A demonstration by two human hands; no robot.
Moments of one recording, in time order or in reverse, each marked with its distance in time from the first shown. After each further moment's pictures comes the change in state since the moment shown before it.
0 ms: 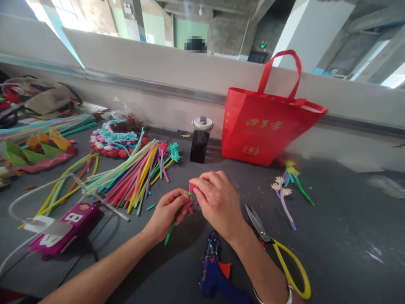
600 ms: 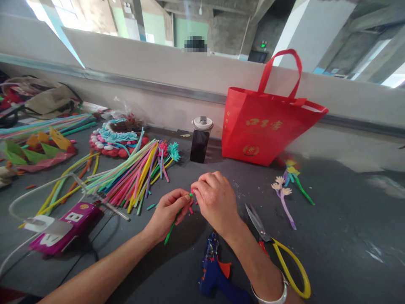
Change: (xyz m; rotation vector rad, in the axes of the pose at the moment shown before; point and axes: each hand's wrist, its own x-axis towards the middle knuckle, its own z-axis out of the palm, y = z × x) left_hand -0.001 -0.001 0.000 0.040 0.004 0.024; right_hand 0.000 0.006 0.011 -0.095 -0.027 -0.033
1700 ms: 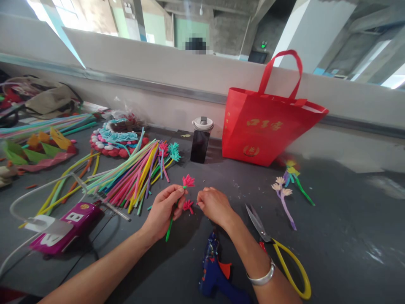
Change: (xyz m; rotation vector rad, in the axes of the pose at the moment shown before) left_hand 0.007 -0.001 -0.008 -0.141 0.092 -0.011; right_hand -0.016 0.031 0.054 0.027 -0.598 0.212
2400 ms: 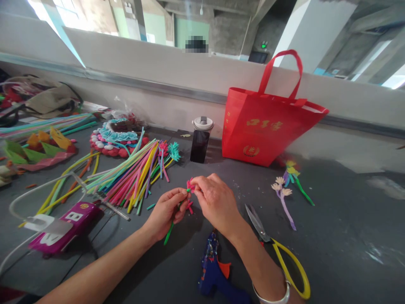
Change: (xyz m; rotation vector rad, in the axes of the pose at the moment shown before) left_hand -0.003 0.003 0.003 -0.046 -0.101 -0.138; right_hand -0.025 -0.030 -0.052 0.150 0.498 -0.195
